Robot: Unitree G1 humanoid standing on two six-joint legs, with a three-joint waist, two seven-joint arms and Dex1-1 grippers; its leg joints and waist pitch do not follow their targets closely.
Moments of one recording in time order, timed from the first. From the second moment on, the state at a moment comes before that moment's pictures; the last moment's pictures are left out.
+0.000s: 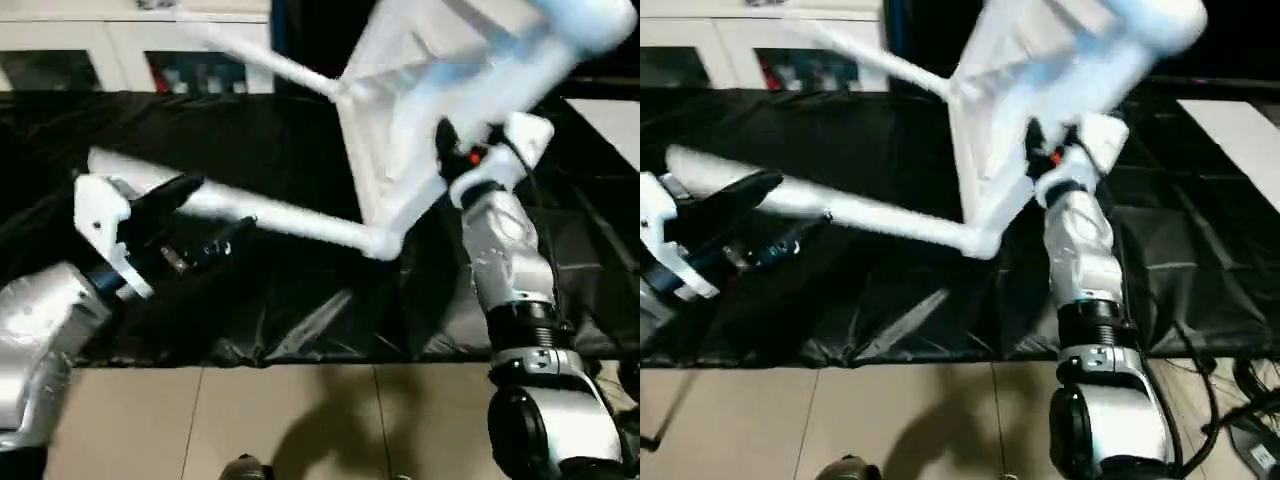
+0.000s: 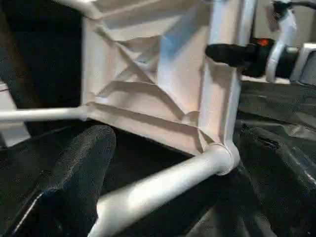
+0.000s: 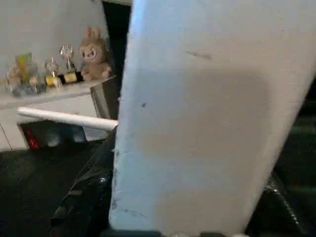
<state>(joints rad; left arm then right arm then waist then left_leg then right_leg) -0.19 0.61 0.16 -0.31 -0.47 0.33 -0.73 -0.75 -0.10 -0.19 0.53 0.20 0.03 0.11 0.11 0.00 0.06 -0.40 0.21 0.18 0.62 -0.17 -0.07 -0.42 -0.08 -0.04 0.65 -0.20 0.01</state>
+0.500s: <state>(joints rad) -0.76 0.66 -0.10 -0.12 -0.05 0.17 -0.68 -0.77 -0.05 -0.04 0.52 0.02 0.06 -0.02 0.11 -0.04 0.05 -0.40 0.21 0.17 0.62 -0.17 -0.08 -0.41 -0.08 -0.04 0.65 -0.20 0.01</state>
